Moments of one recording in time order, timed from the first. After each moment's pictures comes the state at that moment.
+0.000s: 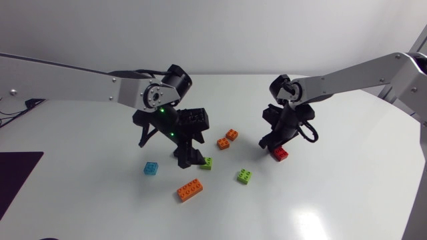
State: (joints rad) left arm -0.52 1.87 1.30 -0.61 0.36 0.93; right arm 0.21 2.05 1.39 -0.68 0.03 -0.33
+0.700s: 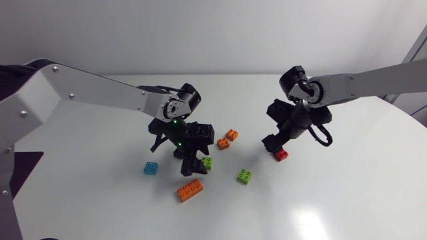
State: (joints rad) left arm -0.53 2.05 1.36 -0.61 0.38 1.09; right arm 0.23 1.82 1.20 -0.56 0.01 -0.42
